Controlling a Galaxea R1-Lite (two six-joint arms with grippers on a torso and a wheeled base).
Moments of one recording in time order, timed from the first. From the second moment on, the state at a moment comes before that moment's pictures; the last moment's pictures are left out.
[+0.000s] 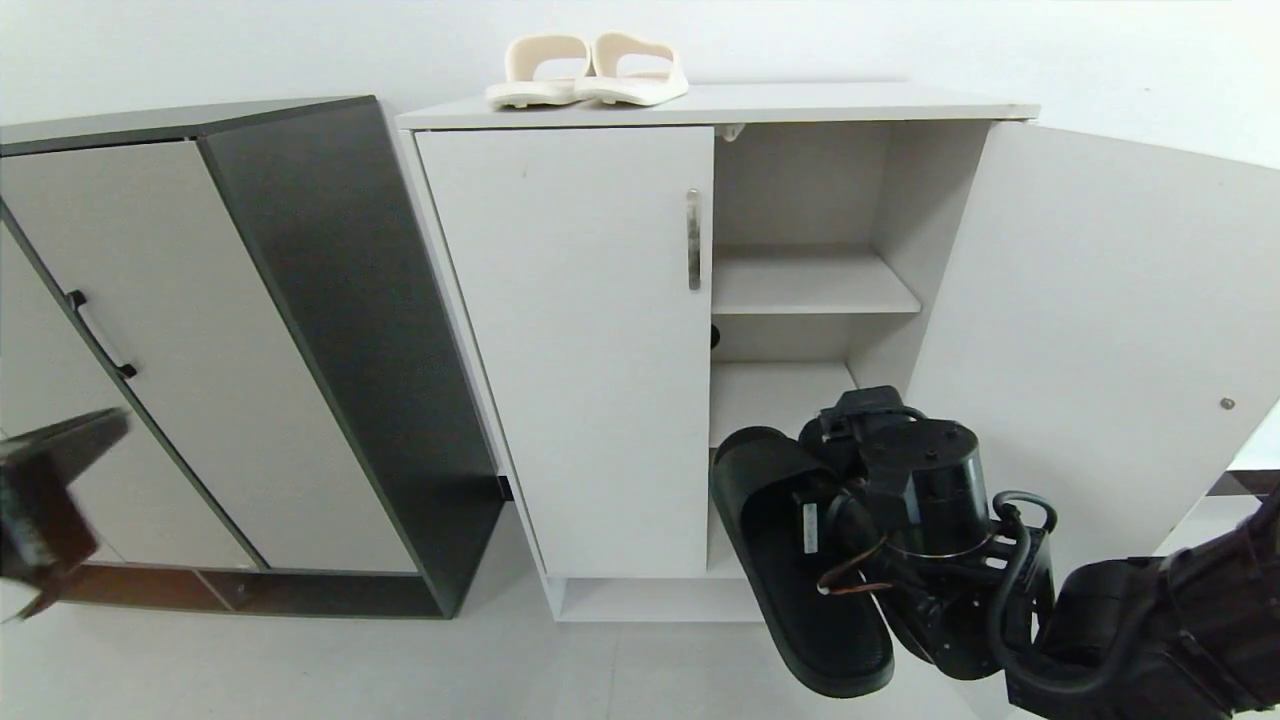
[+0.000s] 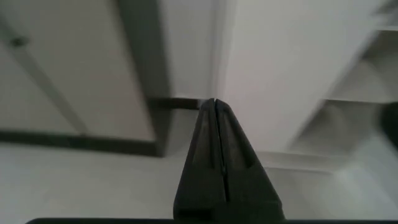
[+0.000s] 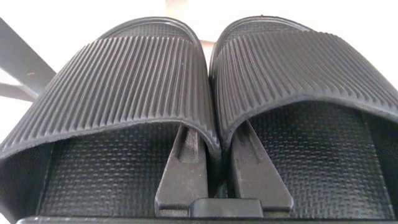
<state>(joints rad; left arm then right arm) -0.35 0.86 -0.63 -0.10 0.49 -0.04 0.81 1.87 -0.77 -0.77 -0.63 0.19</state>
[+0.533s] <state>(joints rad) 0.00 0.26 -0.11 -0.08 0.39 0.01 0.80 1.91 -0.78 -0.77 -0.63 0.19</state>
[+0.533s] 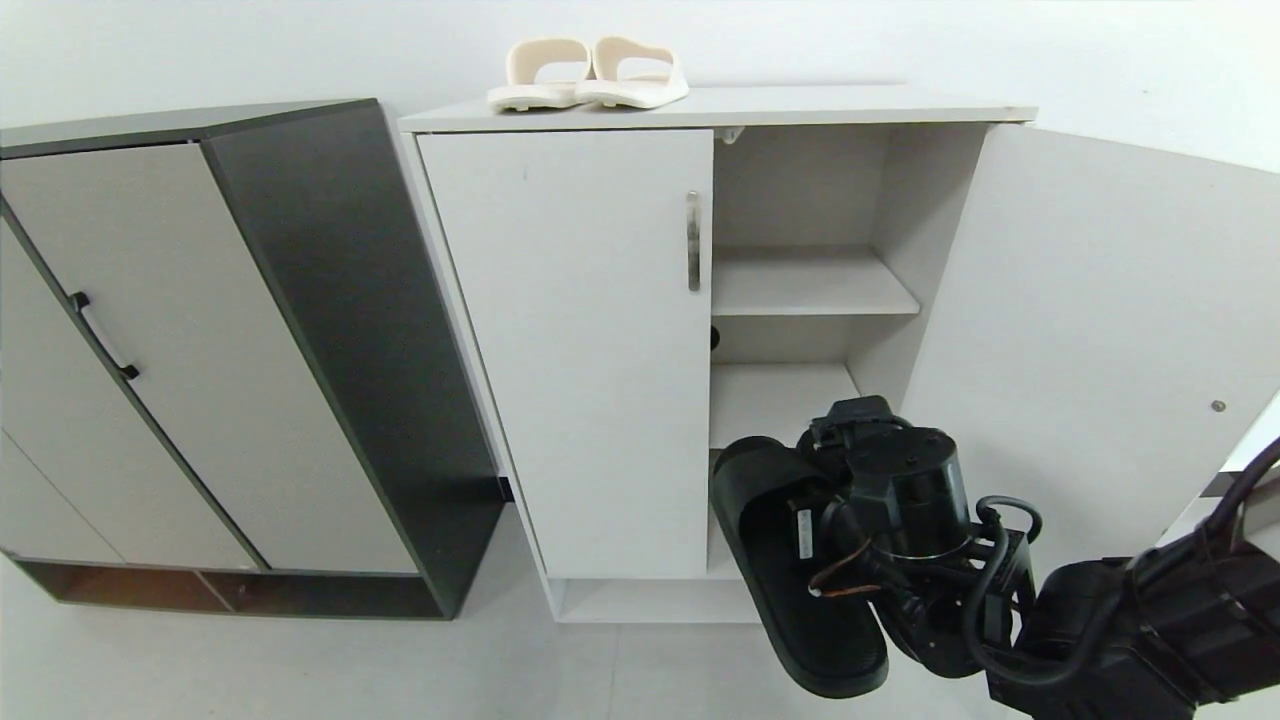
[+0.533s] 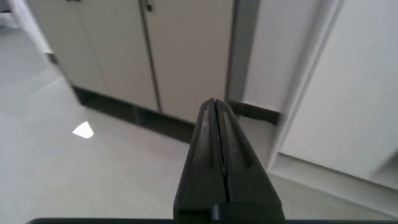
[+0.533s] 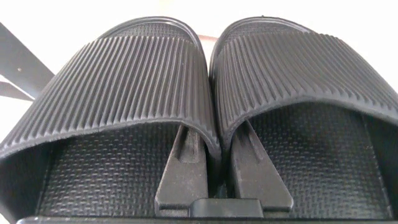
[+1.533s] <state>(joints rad) 0.00 0.00 0.00 0.00 -0.05 0.02 0.78 1.97 -0.83 -0.85 -0.63 0.20</state>
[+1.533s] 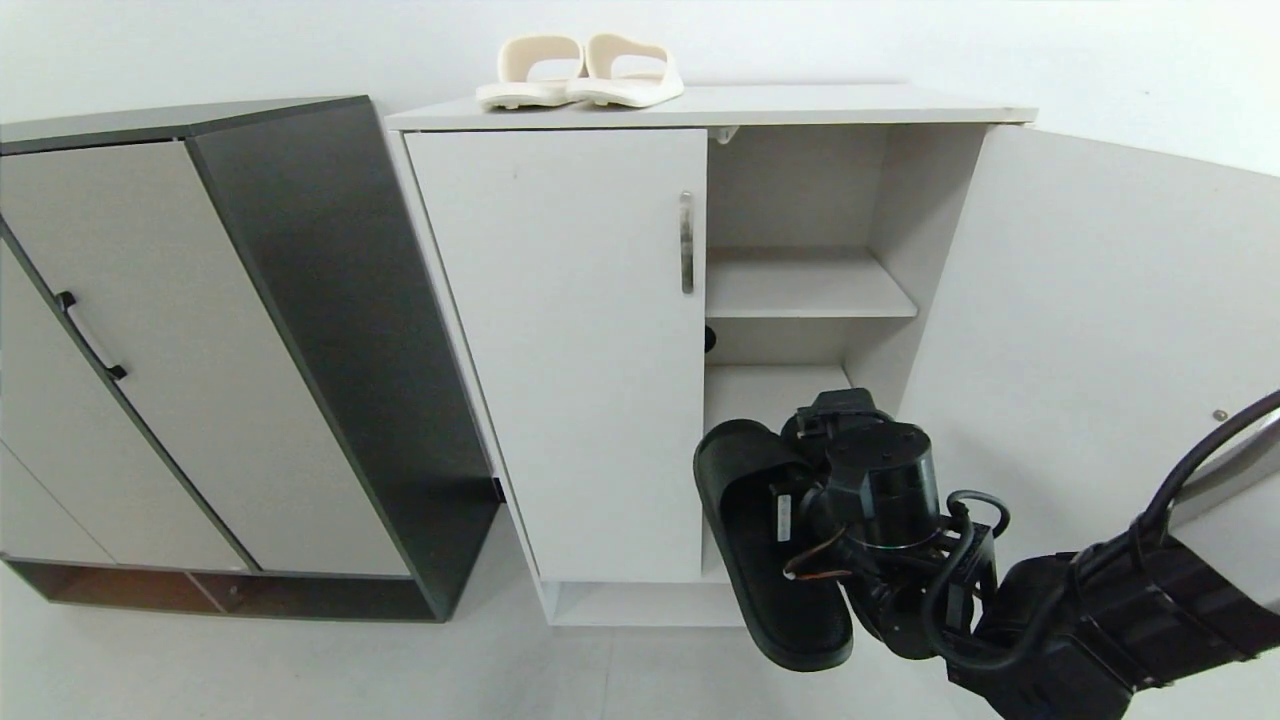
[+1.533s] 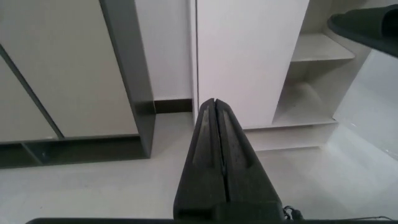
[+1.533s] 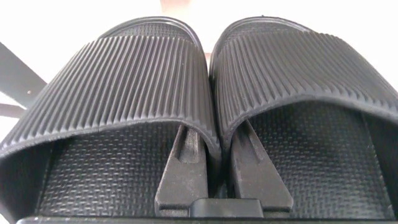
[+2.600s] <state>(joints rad) 0.00 0.00 0.00 0.00 -0.04 0.02 0.80 2.23 -1.06 -0.85 -0.69 0.23</state>
